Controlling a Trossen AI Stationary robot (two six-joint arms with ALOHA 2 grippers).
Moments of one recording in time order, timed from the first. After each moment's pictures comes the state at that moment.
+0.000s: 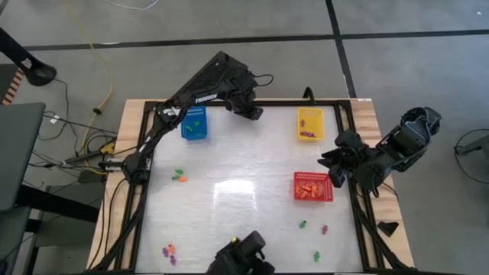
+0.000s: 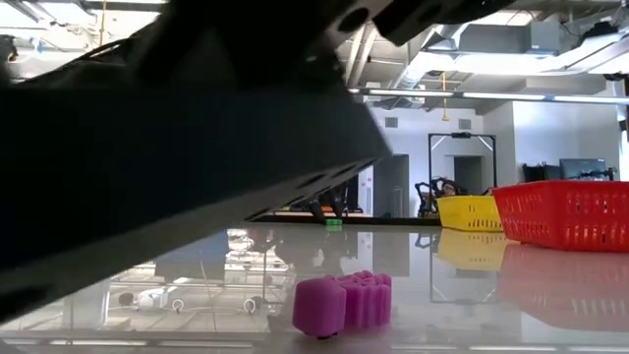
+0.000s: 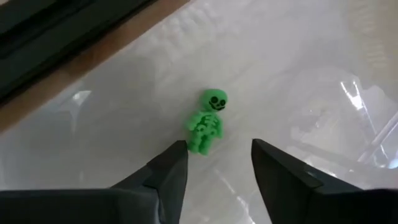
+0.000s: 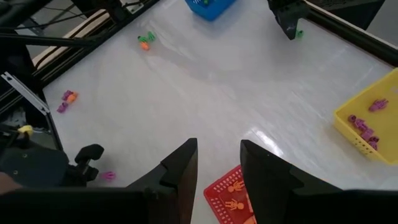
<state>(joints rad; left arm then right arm) 0.64 2.44 2.06 -0.72 0.30 -0.39 0.69 1.11 1.57 -1.50 0.71 1.25</state>
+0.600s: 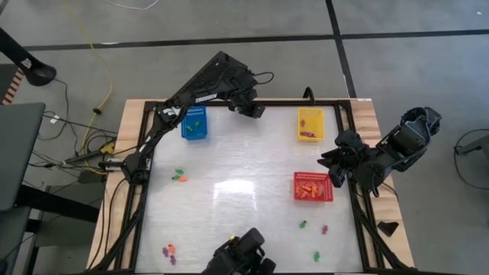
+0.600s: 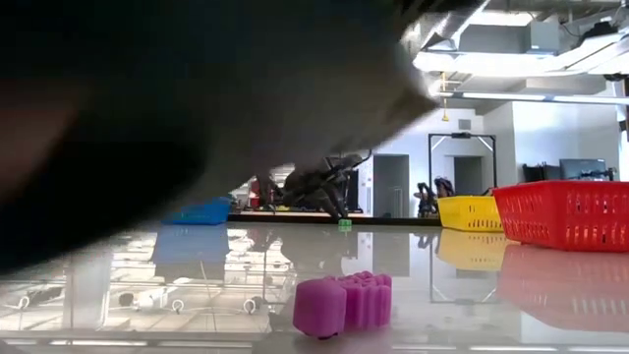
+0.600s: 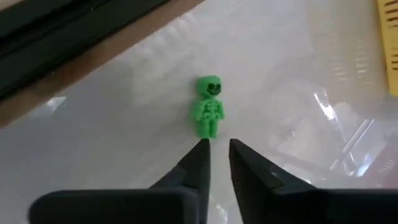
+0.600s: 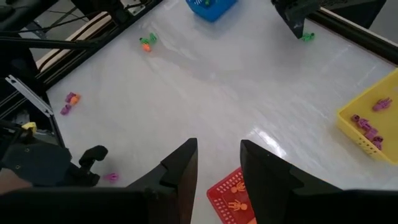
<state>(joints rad) 0.65 2.44 2.06 -0.66 0.36 -0.46 0.69 1.11 1.57 -1.49 0.71 1.25</state>
